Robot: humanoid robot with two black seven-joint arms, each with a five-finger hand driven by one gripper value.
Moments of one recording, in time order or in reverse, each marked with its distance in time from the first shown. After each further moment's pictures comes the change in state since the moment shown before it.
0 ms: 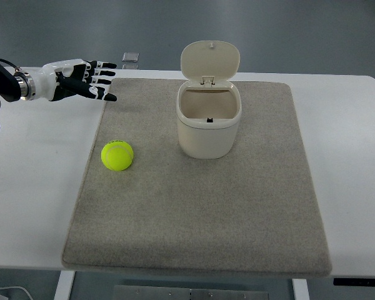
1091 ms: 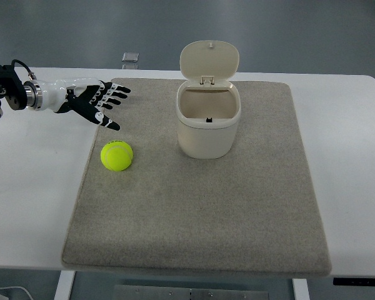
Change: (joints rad) left arm -0.043 0.040 -0.014 -0.156 0.333 0.011 0.003; right arm 0.000 0.000 0.000 0.000 0.000 0.000 0.000
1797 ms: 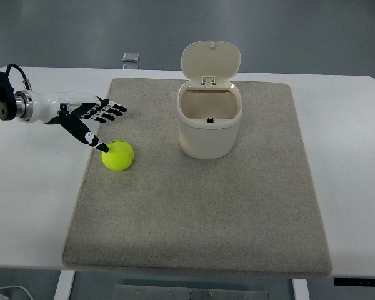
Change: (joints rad) left arm -0.057 0.080 0.073 -0.169 0.163 0.044 0.001; right arm 0.000 0.000 0.000 0.000 0.000 0.000 0.000
